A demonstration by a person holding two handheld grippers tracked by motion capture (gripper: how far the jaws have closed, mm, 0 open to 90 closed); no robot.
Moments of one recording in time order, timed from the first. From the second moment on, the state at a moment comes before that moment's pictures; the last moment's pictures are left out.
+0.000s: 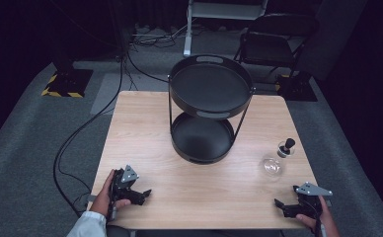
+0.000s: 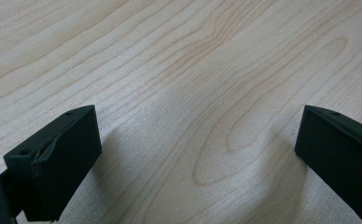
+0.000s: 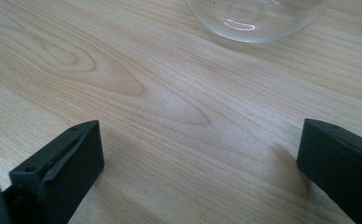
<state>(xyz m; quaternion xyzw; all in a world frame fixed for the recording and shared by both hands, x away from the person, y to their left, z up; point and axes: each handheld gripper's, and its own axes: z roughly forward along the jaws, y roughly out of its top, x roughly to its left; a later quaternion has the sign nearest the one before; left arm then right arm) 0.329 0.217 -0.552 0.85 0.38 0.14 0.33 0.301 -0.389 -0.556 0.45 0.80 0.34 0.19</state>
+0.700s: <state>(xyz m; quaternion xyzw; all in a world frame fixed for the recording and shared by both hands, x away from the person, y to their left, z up) 0.329 0.217 -0.552 0.85 0.38 0.15 0.33 0.306 -0.390 -0.548 0.46 0.81 0.30 0.18</state>
